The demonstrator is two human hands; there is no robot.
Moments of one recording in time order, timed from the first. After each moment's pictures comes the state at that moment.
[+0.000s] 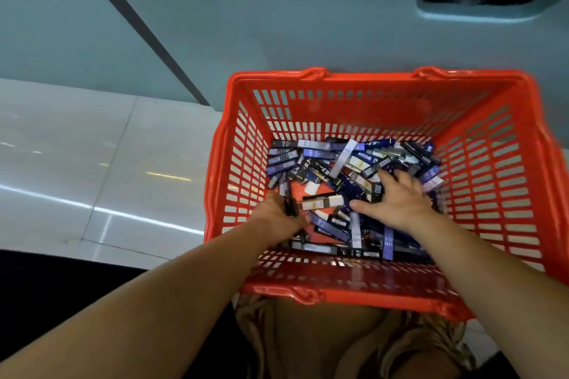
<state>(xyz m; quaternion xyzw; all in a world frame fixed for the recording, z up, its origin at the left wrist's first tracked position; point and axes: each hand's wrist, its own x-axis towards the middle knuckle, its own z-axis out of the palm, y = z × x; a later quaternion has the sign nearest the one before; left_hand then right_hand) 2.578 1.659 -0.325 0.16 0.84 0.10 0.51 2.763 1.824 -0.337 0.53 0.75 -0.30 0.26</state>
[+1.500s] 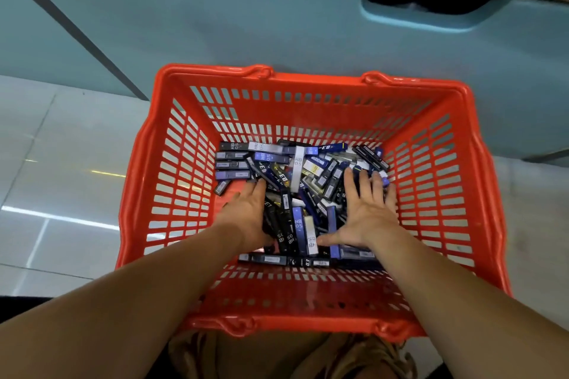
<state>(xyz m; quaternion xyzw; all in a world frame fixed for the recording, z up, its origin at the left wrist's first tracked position) 2.599 1.699 -0.349 0.44 0.80 -0.06 0.41 2.792 1.842 -0.353 0.45 0.80 -0.16 0.35</state>
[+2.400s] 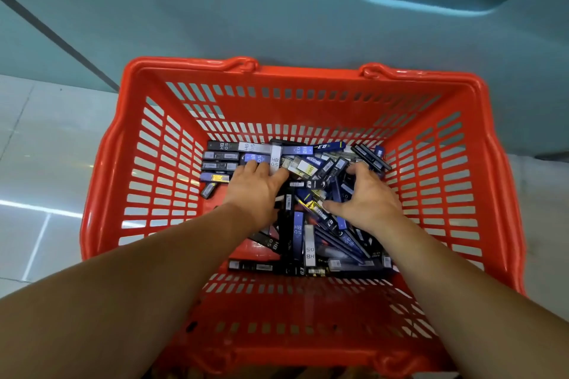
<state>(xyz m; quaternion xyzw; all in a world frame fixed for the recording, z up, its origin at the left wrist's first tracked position) 2.596 1.756 -0.375 0.61 0.75 -0.16 0.22 2.787 1.872 -0.361 0.54 0.77 -0.28 0.19</state>
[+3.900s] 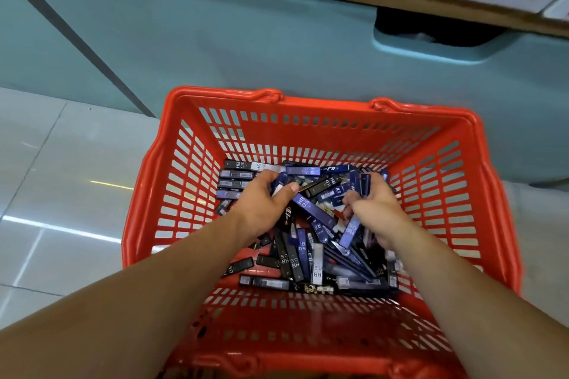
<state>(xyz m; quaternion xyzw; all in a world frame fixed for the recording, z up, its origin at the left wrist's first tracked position) 2.585 1.744 -0.352 0.23 0.73 0.40 0.50 2.766 1.873 -0.343 0.62 0.53 -0.57 -0.01</state>
